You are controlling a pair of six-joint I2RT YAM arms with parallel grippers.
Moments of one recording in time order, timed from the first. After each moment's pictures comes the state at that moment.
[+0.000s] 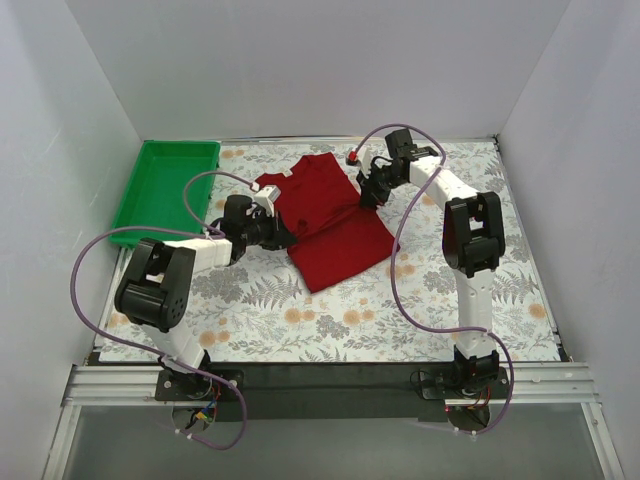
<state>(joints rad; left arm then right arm) -0.30 1.71 0.80 0.31 0.57 -0.30 0.30 2.22 1.85 -0.73 -0.68 -0.76</state>
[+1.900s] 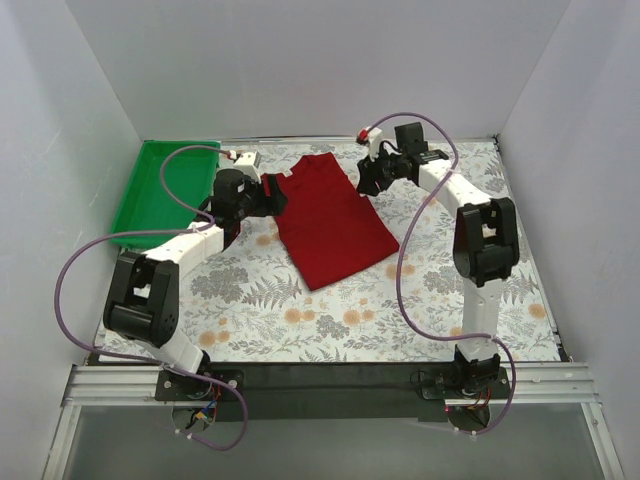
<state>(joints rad) -0.28 1.61 0.96 0.23 0.19 -0.28 0.29 2.11 1.74 -0.42 -0.58 -0.41</state>
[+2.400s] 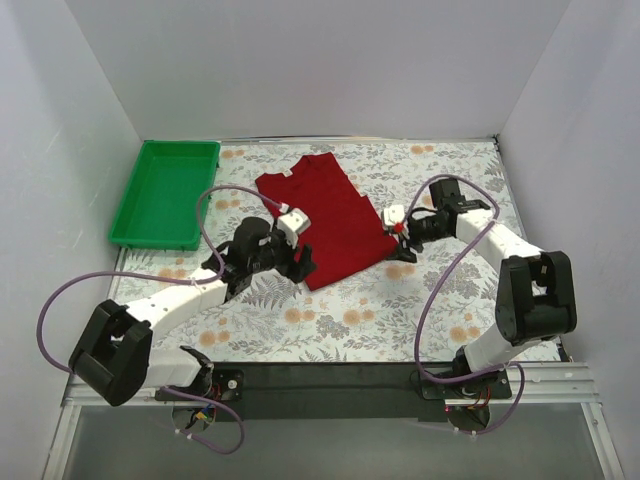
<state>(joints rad) -0.57 1.28 0.67 0.11 0.30 -0.01 0.21 1.58 1.06 -0.64 -0.93 -1.32</state>
